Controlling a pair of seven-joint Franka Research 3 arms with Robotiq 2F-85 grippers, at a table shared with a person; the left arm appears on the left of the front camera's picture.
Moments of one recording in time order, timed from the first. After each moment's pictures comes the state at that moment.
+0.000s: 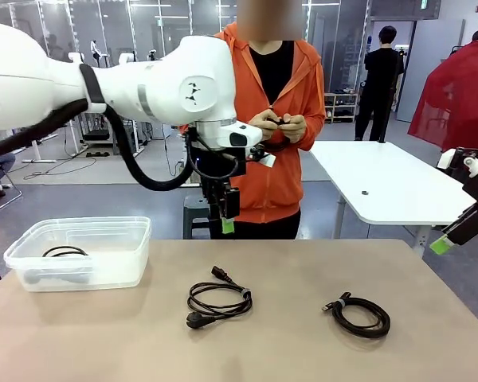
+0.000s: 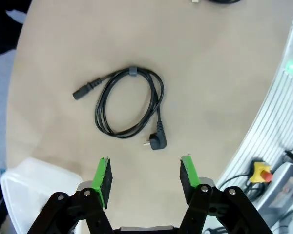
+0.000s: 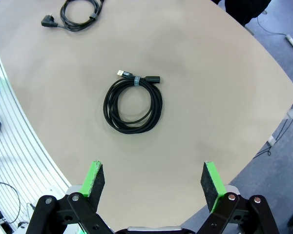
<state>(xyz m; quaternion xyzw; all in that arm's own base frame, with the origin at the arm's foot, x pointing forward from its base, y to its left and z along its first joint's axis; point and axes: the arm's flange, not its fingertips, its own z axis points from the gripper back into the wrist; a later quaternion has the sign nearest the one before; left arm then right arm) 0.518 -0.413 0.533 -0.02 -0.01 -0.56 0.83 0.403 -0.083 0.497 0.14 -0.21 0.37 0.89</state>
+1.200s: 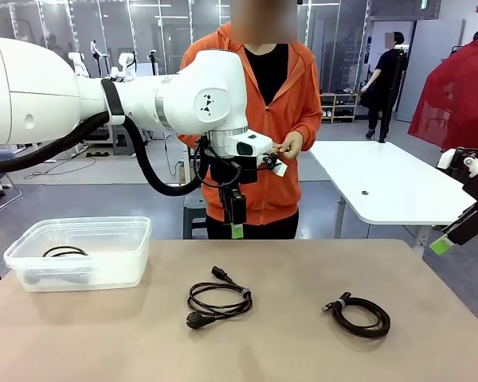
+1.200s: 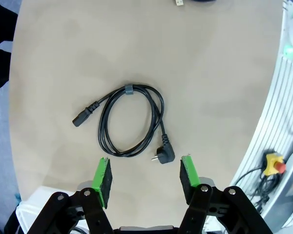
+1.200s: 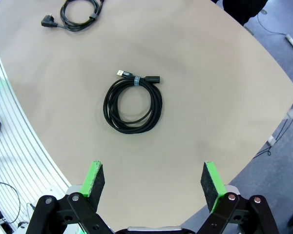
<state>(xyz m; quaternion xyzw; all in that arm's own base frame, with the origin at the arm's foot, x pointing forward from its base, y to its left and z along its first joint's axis) 0.531 -0.427 0.514 -0.03 -0.02 -0.61 0.79 0.403 -0.083 0.497 0.14 -0.21 0.37 0.89</state>
